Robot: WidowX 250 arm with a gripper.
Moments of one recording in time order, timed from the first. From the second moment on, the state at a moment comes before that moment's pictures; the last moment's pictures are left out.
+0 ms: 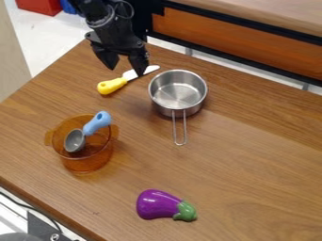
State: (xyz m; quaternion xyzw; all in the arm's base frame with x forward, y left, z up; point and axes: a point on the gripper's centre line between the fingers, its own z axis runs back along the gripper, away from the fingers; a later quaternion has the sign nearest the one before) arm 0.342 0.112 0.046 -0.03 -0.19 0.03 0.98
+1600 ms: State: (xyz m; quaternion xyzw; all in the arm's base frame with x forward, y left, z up) arm 0.264 0.160 0.021 -0.01 -0.01 -0.32 0.95
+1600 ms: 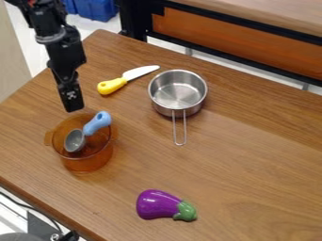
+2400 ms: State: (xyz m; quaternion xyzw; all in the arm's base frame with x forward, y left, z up) arm 0.259 0.158 0.006 0.01 -0.03 -0.33 0.94
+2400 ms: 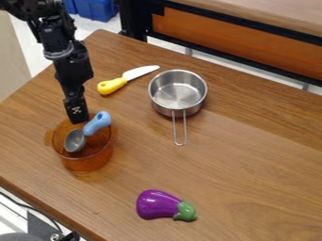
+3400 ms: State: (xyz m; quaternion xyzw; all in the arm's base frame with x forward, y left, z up) arm 0.257 0.159 -0.005 0.02 -0.03 -0.31 0.95
